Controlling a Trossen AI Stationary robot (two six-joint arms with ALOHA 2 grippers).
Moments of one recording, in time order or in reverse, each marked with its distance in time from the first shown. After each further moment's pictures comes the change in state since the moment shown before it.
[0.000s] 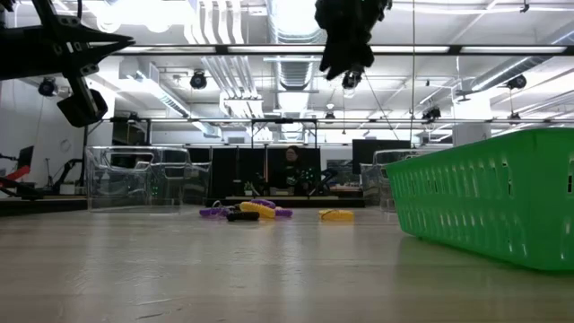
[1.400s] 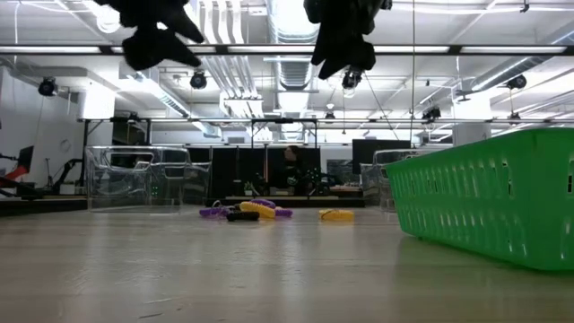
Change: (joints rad) left arm 0.159 0.967 0.886 -0.705 0.161 0.344; right arm 0.265 0.000 -0.152 0.103 -0.022 0.253
